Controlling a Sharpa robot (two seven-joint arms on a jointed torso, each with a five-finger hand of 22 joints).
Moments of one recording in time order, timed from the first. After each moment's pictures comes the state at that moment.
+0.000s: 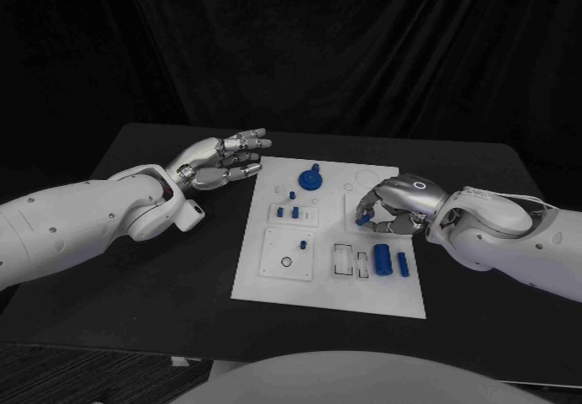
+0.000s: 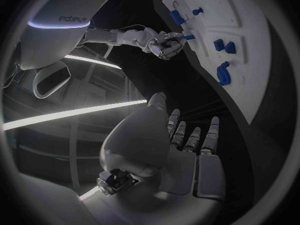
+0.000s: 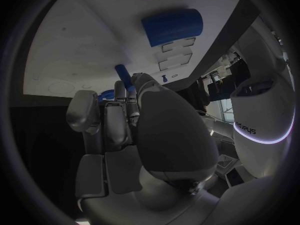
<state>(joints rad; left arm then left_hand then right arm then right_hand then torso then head) 1.27 -0.83 -0.21 1.31 -0.63 -0.05 0.63 1.54 0.20 -0.19 0.29 0.48 0.43 0.06 0.04 0.04 0.04 0.01 0.23 0.03 0.00 0.13 0.00 0.00 0.08 0.13 0.29 0.06 0.39 1.19 -0.98 -0.21 1.61 -1.66 -0.42 0.10 1.54 -0.16 0.21 0.25 0.54 1.02 0.10 0.30 0.34 0.99 0.04 0.57 0.42 1.45 -0.03 1.32 1.22 0.11 1.40 0.08 1.09 1.31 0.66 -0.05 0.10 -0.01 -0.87</state>
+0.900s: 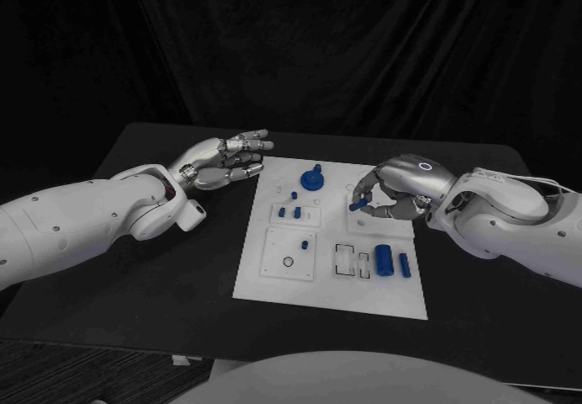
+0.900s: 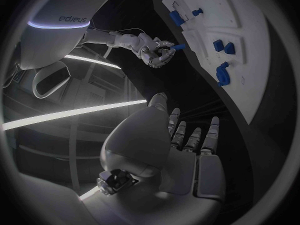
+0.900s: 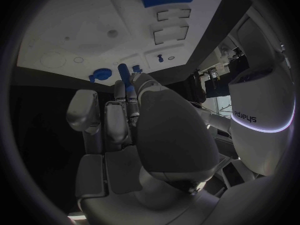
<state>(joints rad) 1.27 -0.83 -0.21 1.31 -0.63 -0.05 0.63 1.55 0.20 -0.18 0.29 0.48 0.46 0.07 0.04 0.05 0.04 0.02 0.24 0.03 0.00 0.17 0.00 0.00 0.08 0.13 0.29 0.06 0.39 1.28 -1.00 -0.21 1.70 -1.63 -0.42 0.10 1.55 -0.17 0.24 0.25 0.52 1.01 0.11 0.32 0.37 1.00 0.04 0.57 0.41 1.44 -0.03 1.30 1.19 0.11 1.40 0.07 1.08 1.31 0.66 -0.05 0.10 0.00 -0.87</state>
